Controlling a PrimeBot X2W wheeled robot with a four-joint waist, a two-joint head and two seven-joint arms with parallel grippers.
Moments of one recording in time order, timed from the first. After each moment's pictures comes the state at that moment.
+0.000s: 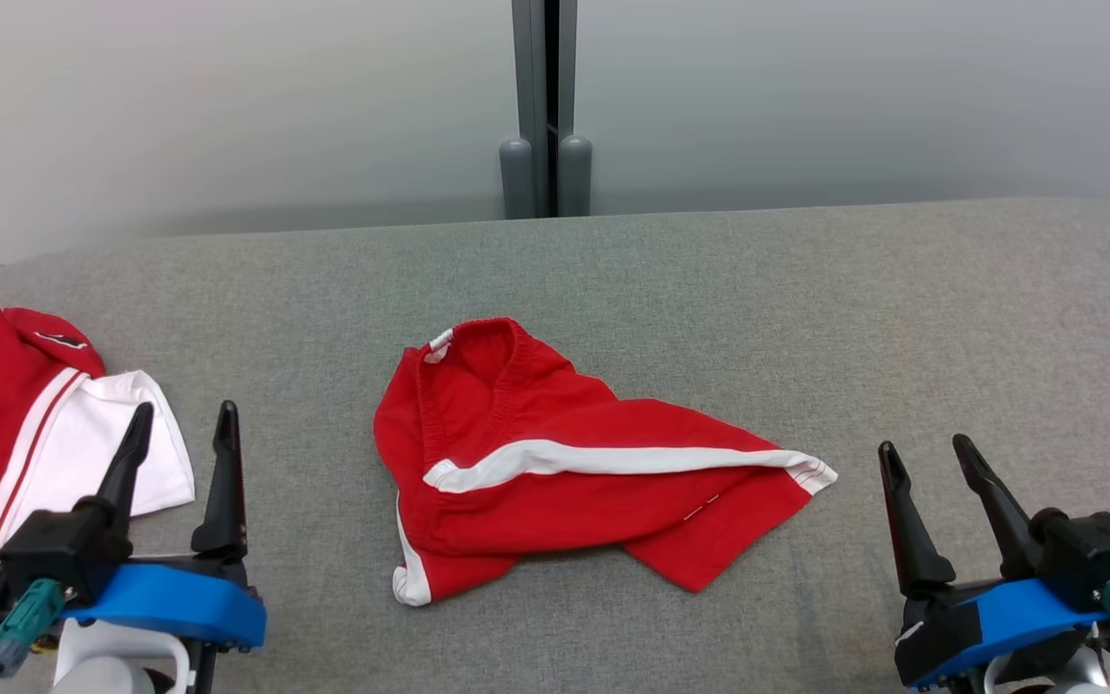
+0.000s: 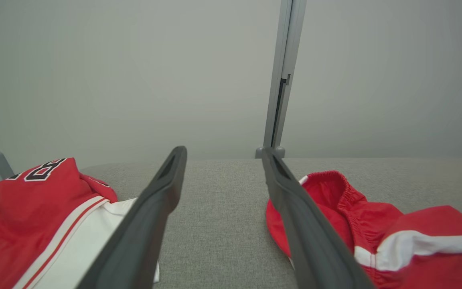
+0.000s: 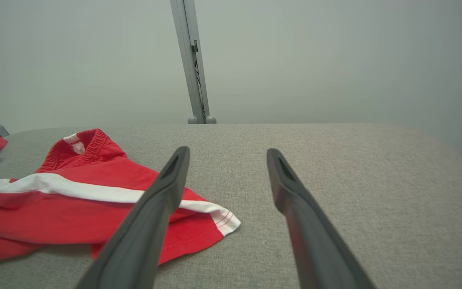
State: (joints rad) left arm -0.16 0.53 -0.45 0.09 -0.66 0.23 -0.26; right arm -0.01 -0.05 -0.03 0.01 0.14 0.13 -0.05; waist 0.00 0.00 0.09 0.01
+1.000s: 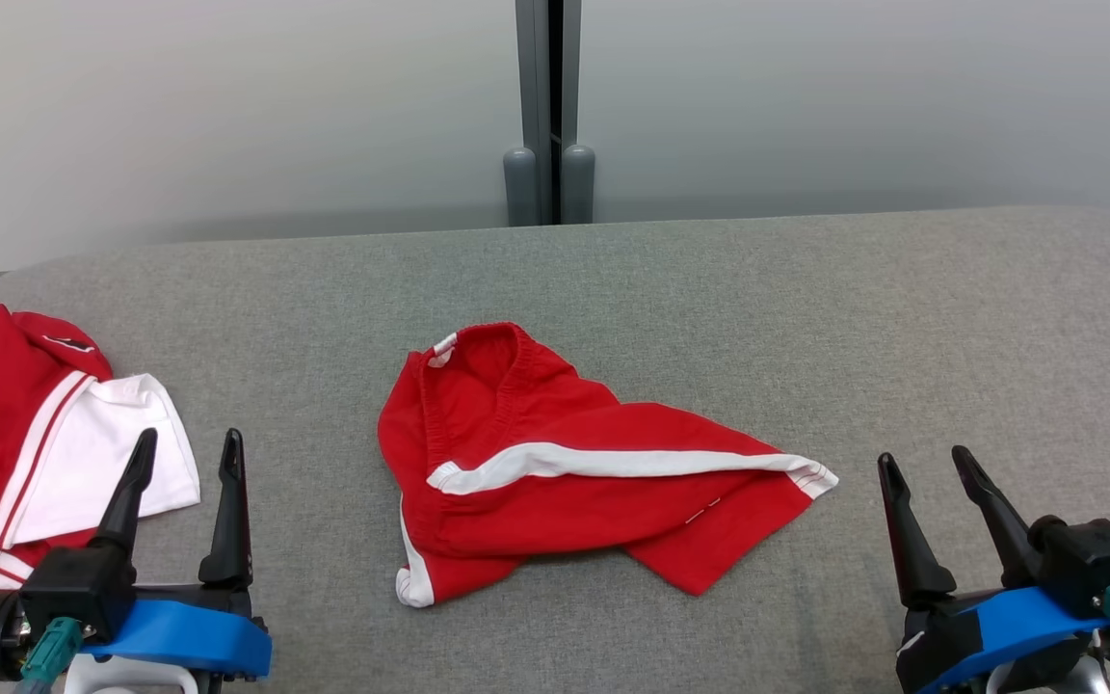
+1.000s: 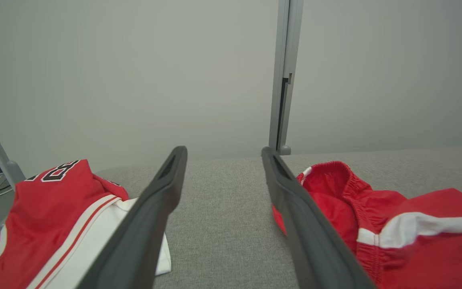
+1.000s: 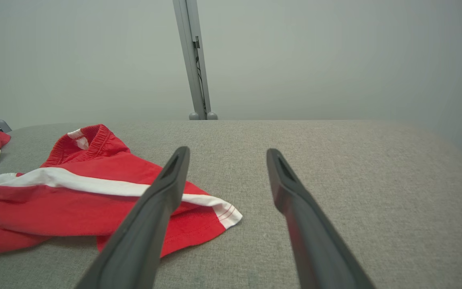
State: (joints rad) left arm -0.06 0.44 -0.33 0.09 -0.48 0.16 -0.26; right arm 0.02 -0.05 -0.03 -0.02 0.14 0.13 -0.01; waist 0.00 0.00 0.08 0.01
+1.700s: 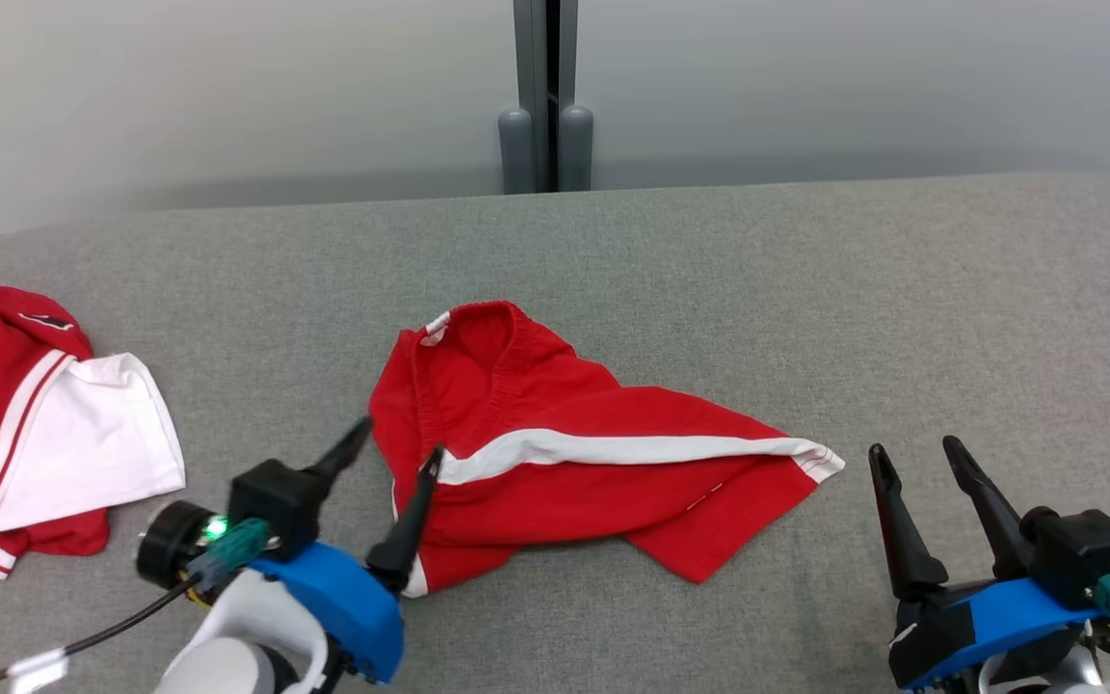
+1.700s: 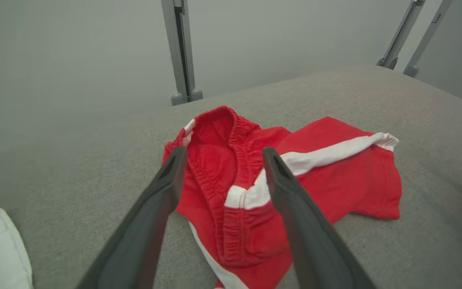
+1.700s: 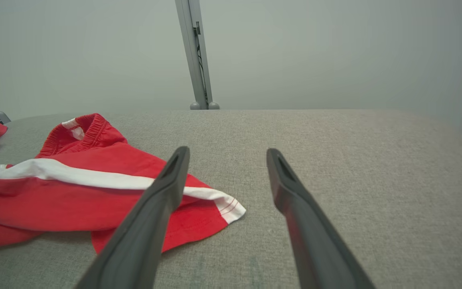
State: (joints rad) left arm -0.20 0.43 -0.54 0.03 -0.48 0.02 0.05; right arm 0.00 -0.05 -0.02 -0.01 0.14 0.13 -0.01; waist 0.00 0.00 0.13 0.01
